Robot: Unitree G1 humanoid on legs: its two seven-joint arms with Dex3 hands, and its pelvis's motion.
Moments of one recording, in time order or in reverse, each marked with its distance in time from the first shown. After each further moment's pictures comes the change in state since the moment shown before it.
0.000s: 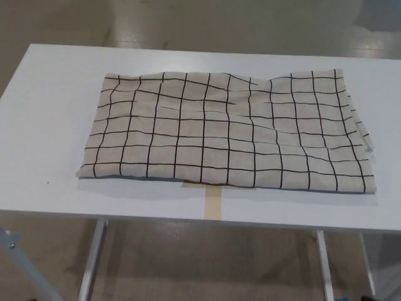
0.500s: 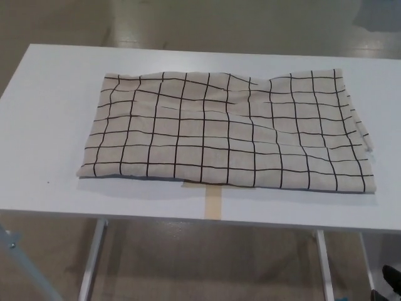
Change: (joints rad) left_arm 0.103 -0.015 0.078 -0.195 -0.056 -0.182 -0.026; right_arm -0.023 0.036 -0.090 0.013 0.064 -0.200 0.015
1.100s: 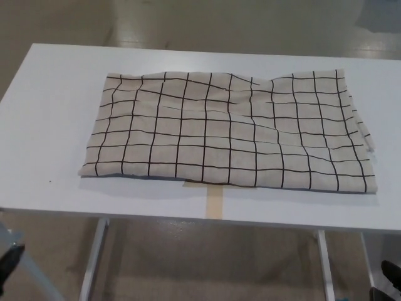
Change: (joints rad) left_arm -0.041 0.071 0.041 -0.353 0.162 -0.232 0.076; right_arm -0.007 0.000 0.002 0.003 -0.003 -0.024 0.000
